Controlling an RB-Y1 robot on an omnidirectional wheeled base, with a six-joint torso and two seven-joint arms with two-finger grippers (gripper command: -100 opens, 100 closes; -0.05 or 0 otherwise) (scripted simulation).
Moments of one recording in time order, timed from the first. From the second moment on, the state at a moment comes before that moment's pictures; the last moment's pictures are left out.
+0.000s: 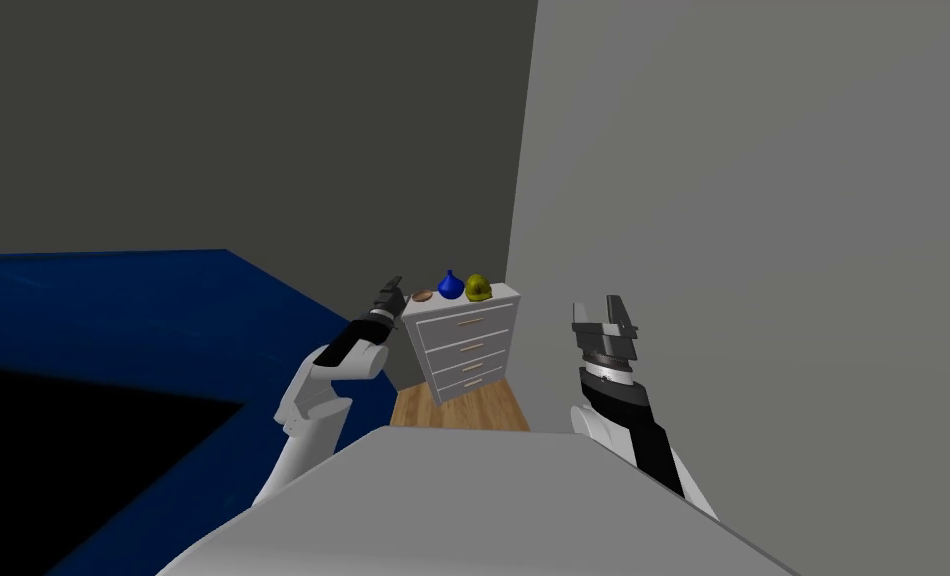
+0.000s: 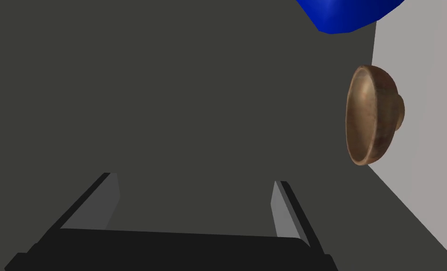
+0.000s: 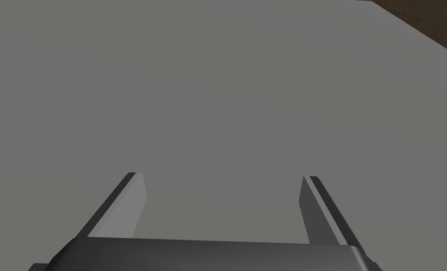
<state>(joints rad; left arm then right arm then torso) 0.06 0.27 0.18 -2.37 0.05 0.53 0.11 0.51 0.01 -0.06 -2.36 -0.01 -0.53 -0.07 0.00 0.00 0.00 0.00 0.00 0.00</state>
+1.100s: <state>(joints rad) -0.08 0.31 0.25 -2.35 0.07 0.83 0.10 0.51 0.01 -0.06 -2.36 -0.01 -0.53 -0.07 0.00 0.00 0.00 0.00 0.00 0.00</state>
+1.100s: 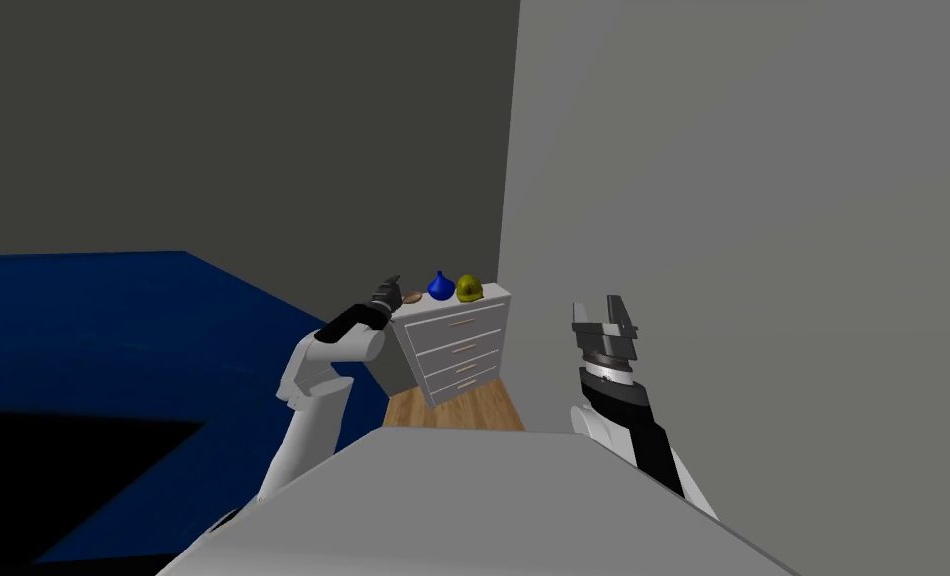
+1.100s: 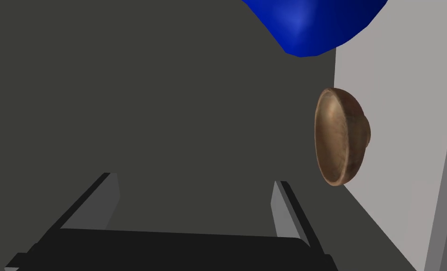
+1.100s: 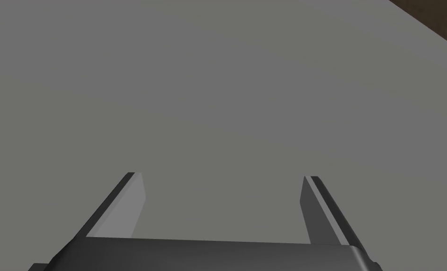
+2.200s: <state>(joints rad) -0.20 0.36 0.32 -2.31 0.10 1.10 0.11 0.51 0.01 -0.06 -2.36 -0.01 -0.53 -0.07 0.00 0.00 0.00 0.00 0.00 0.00</state>
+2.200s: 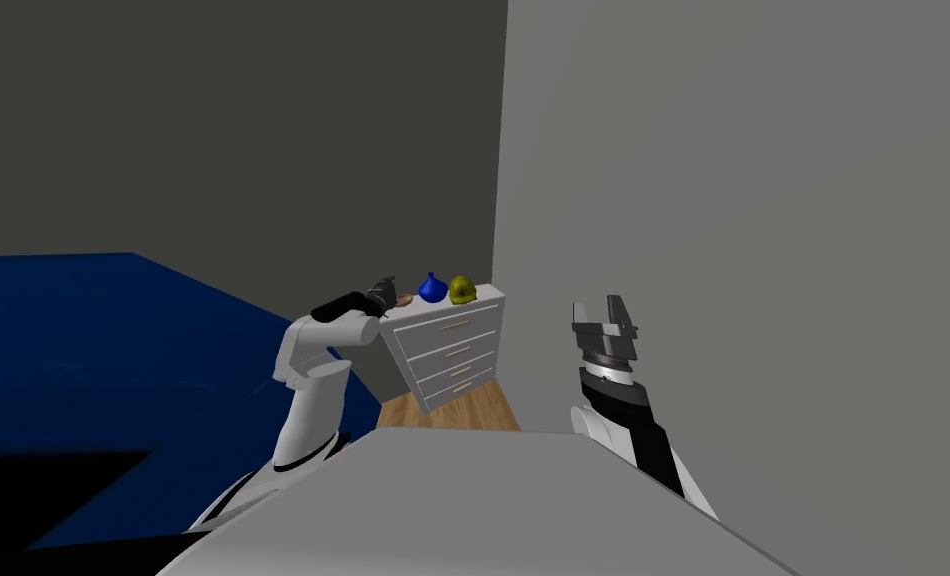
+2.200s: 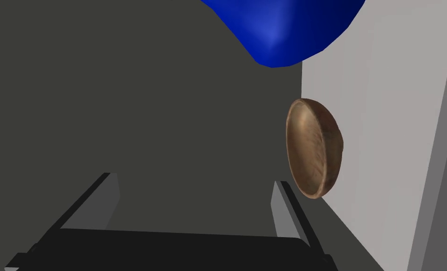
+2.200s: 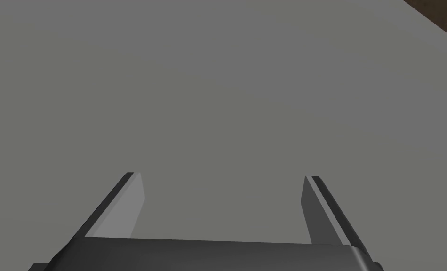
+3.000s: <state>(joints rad) -0.30 0.41 0.38 -2.27 0.13 1.32 0.11 0.51 0.01 -0.06 -2.36 -0.01 -0.53 -0.07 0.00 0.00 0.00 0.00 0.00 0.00</state>
